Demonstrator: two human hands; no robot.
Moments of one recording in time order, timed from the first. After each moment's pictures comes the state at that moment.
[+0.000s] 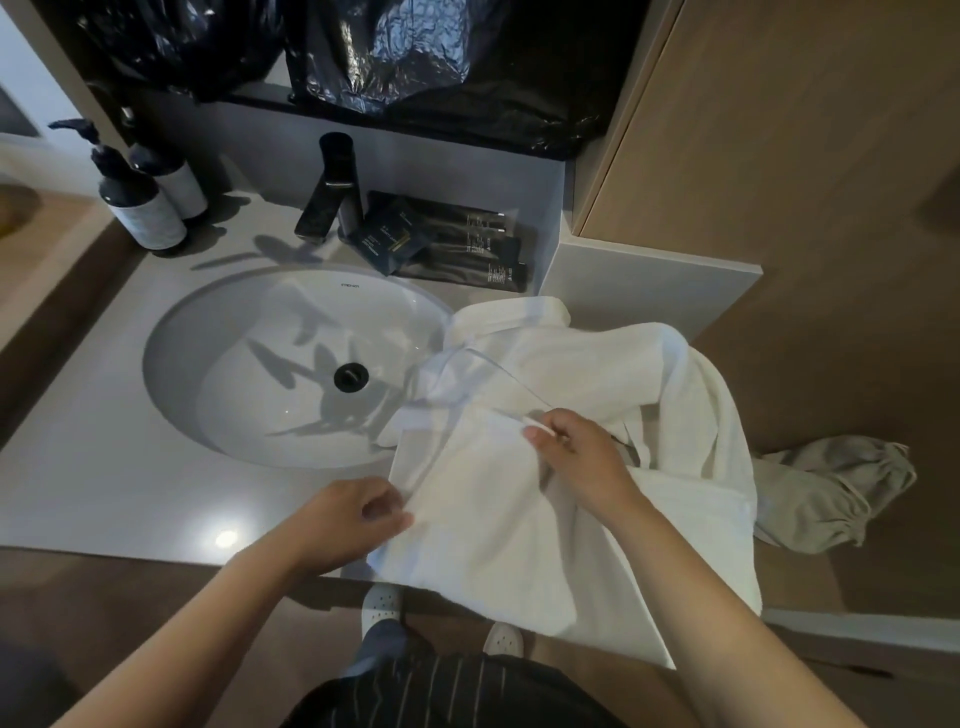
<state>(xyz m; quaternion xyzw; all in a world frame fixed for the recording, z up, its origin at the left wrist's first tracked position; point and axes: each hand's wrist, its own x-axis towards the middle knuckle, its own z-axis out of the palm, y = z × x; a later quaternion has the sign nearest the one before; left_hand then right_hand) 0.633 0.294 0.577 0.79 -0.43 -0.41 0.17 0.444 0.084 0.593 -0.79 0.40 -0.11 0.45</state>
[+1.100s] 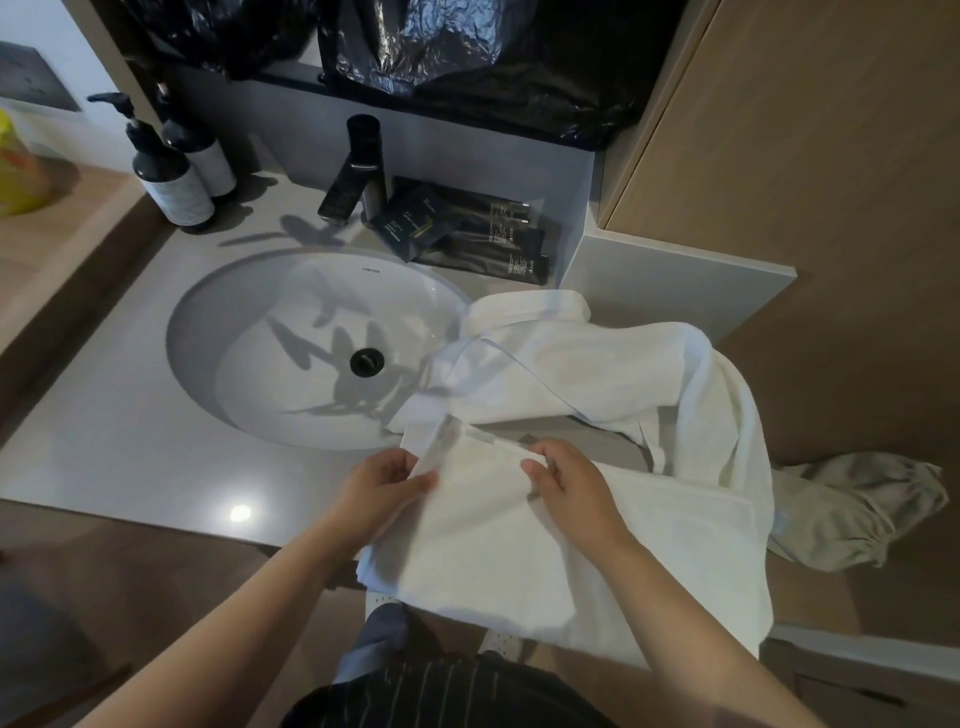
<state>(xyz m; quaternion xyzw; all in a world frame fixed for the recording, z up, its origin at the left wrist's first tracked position) 0.603 0.270 0.578 0.79 -0.18 -0.44 0.38 0.430 0.105 0.550 -0.84 0.37 -0.05 0.39</state>
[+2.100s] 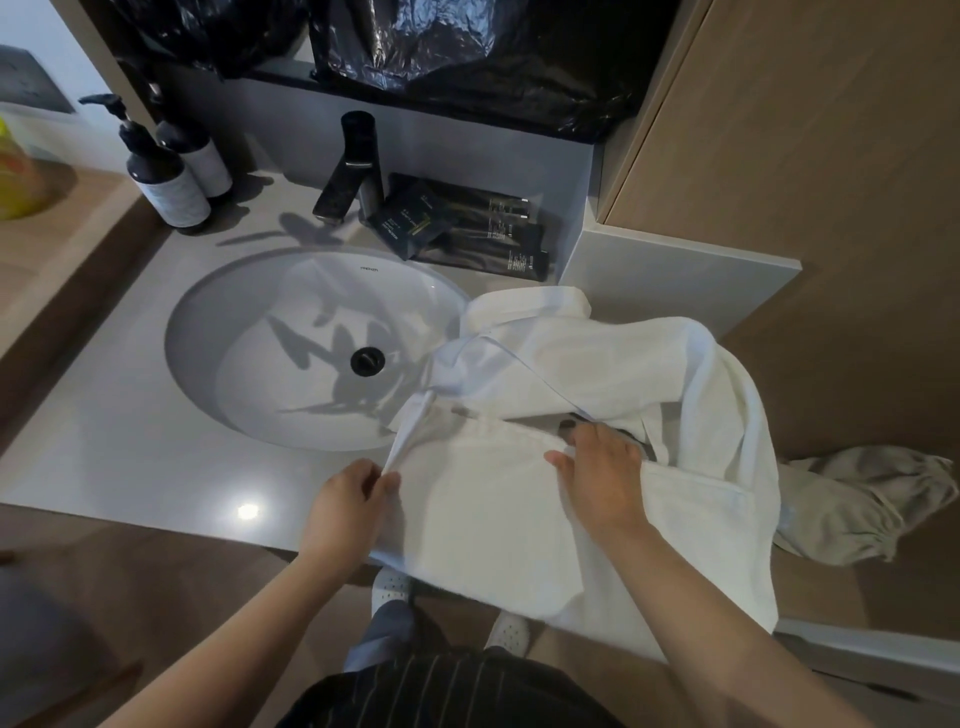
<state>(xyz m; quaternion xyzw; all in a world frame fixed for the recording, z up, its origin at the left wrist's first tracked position) 0.605 0.288 0.540 0.90 -0.19 -0.28 0.27 0.428 0.079 0.535 -0.89 0.44 0.00 0.12</state>
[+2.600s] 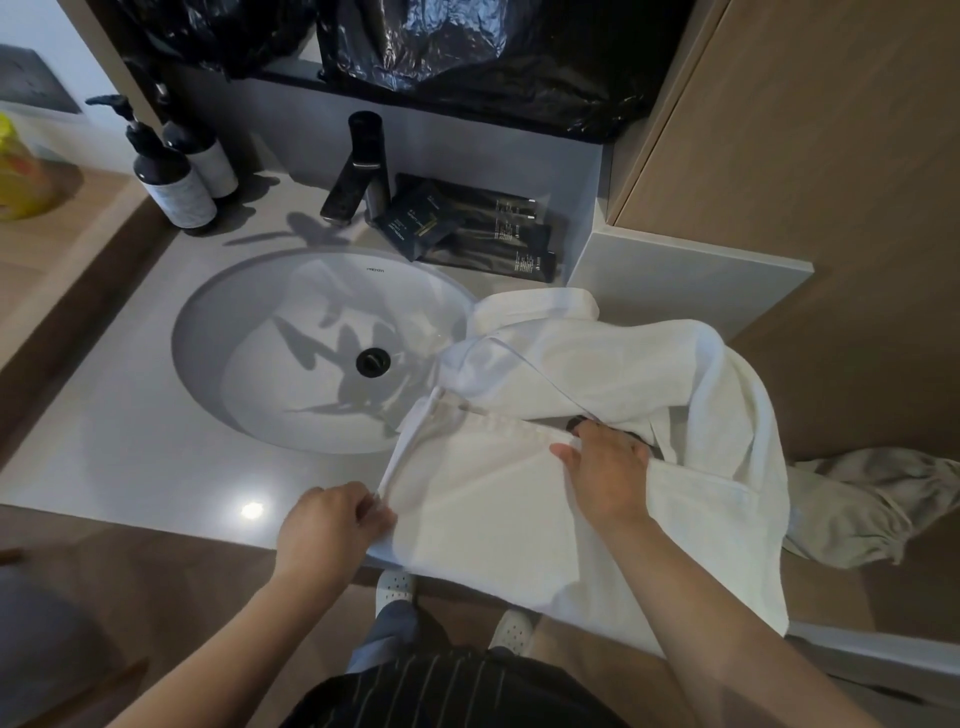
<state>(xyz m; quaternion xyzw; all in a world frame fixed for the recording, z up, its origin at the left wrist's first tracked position) 0.613 0.317 0.548 0.92 -0.29 -0.22 0.16 0.440 0.071 0.531 -0.88 0.47 0.06 0.09</state>
